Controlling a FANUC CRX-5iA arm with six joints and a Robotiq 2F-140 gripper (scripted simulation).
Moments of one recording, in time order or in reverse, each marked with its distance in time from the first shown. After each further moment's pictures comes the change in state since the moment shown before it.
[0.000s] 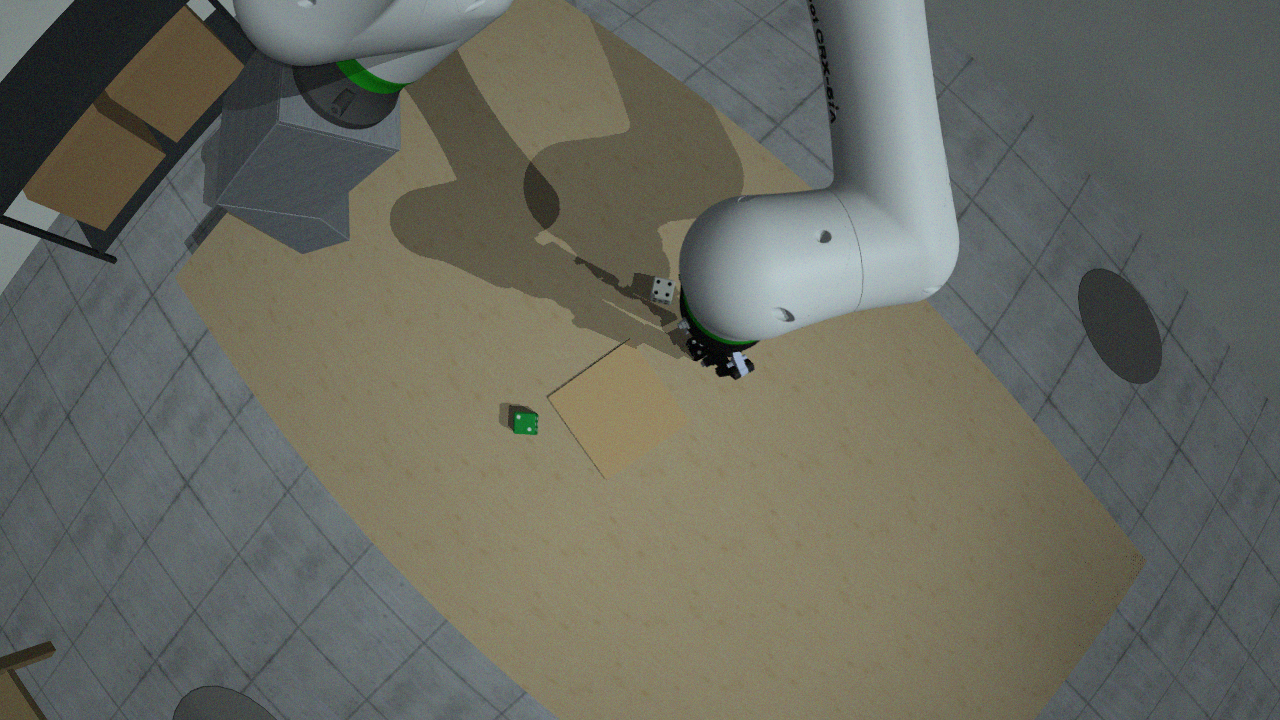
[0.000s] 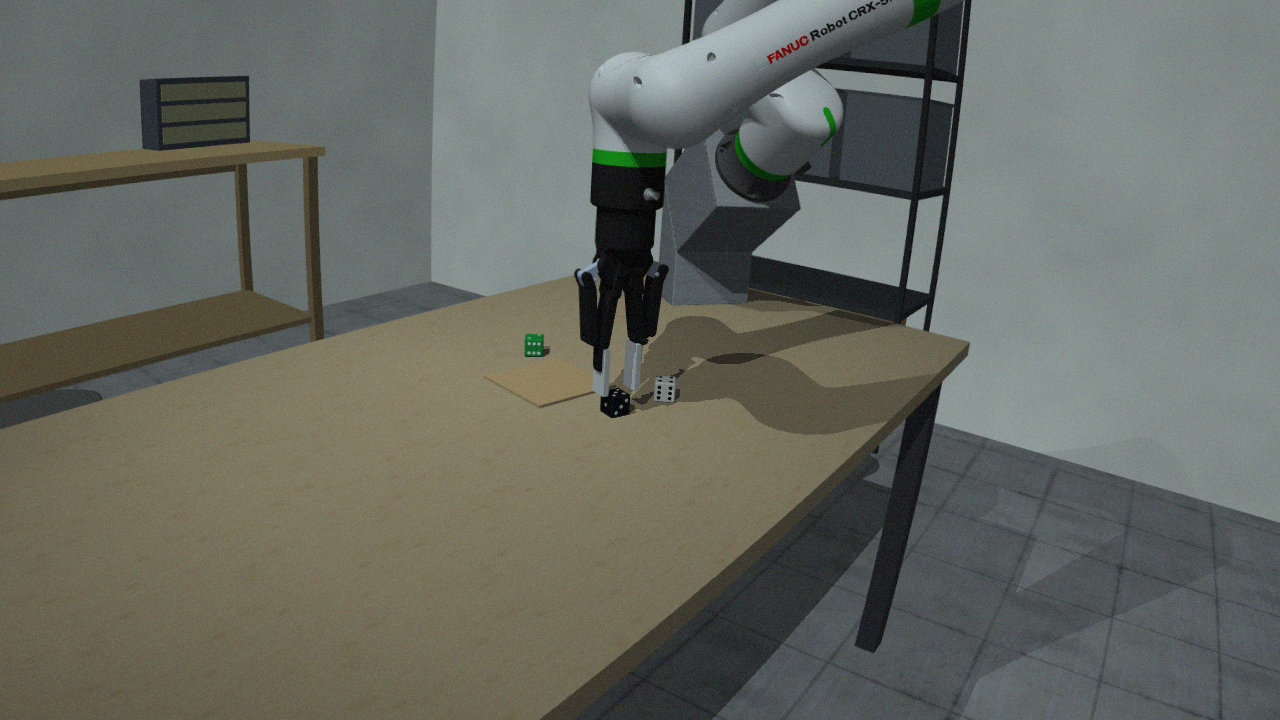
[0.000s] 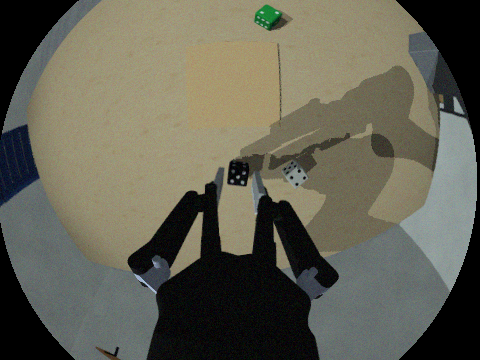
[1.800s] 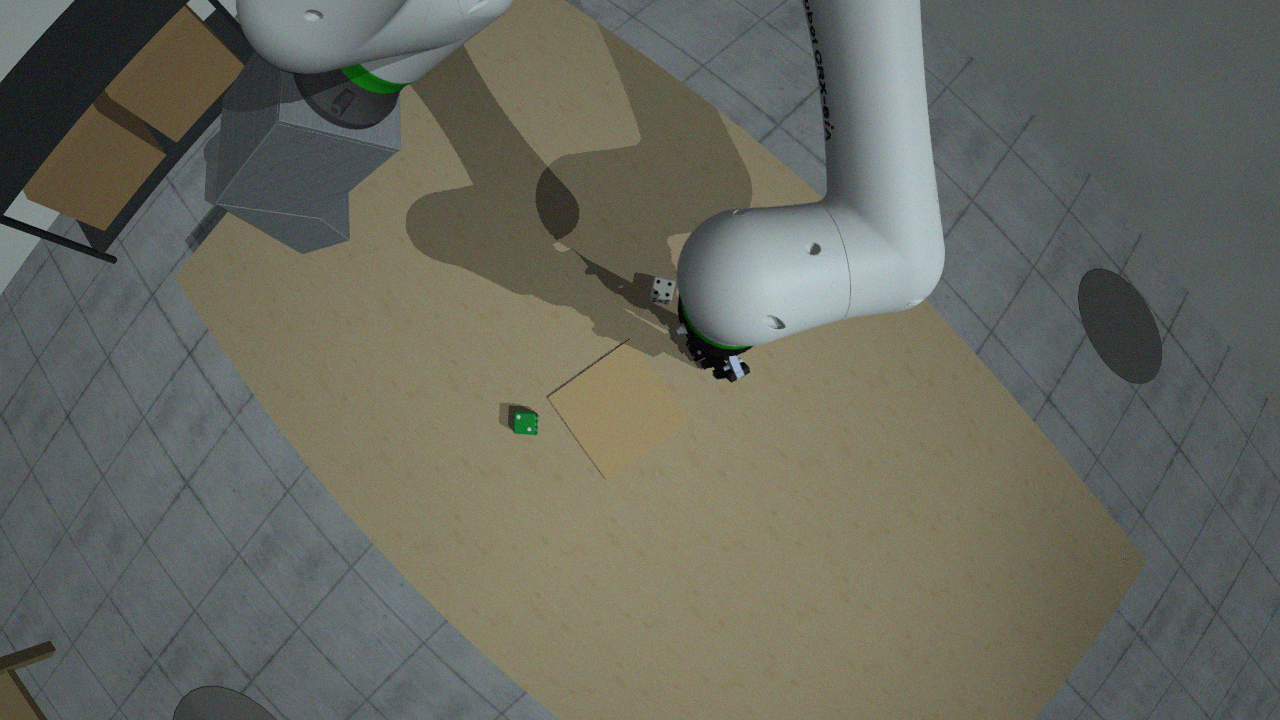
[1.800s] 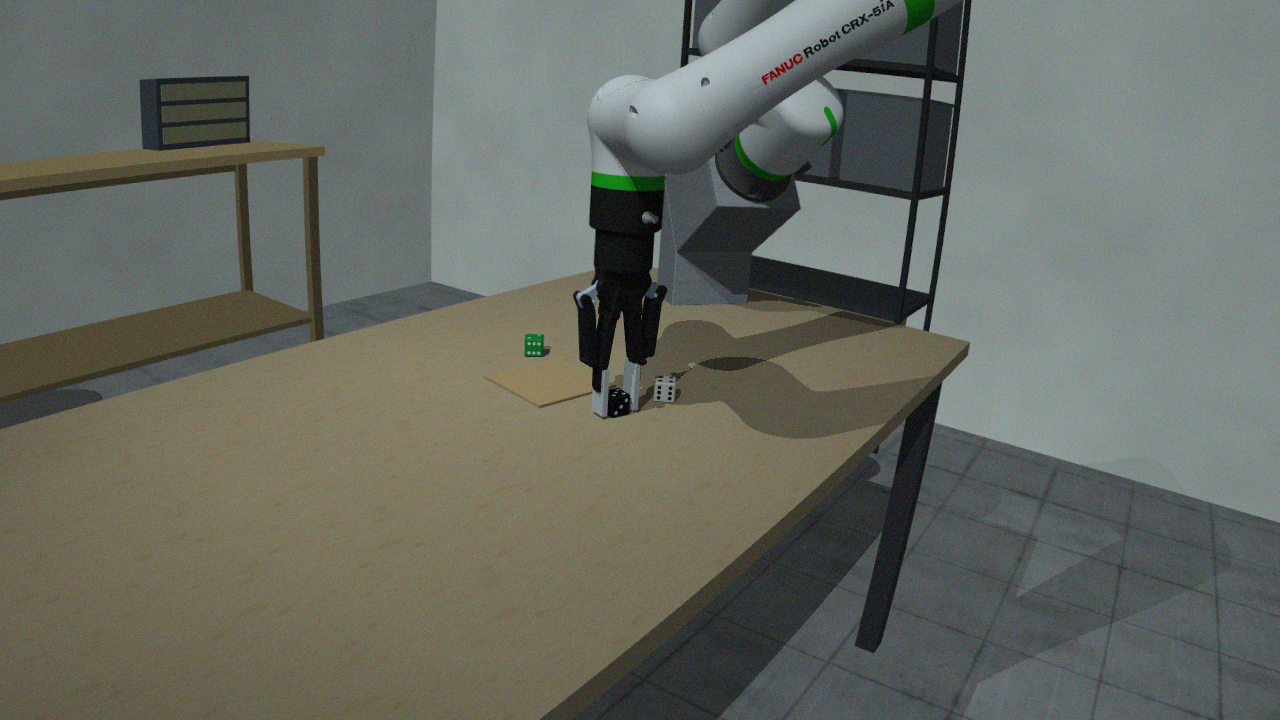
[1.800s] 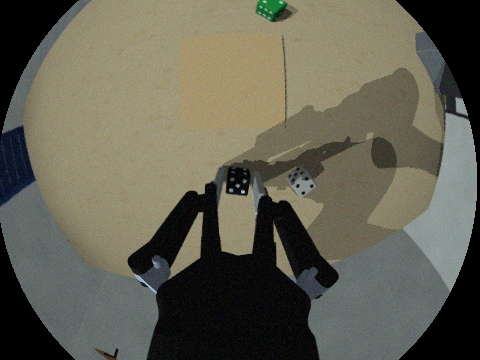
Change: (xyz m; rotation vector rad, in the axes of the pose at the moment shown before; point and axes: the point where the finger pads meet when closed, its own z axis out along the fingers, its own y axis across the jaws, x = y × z) arm 0.000 0.000 0.029 0.000 0.000 0.000
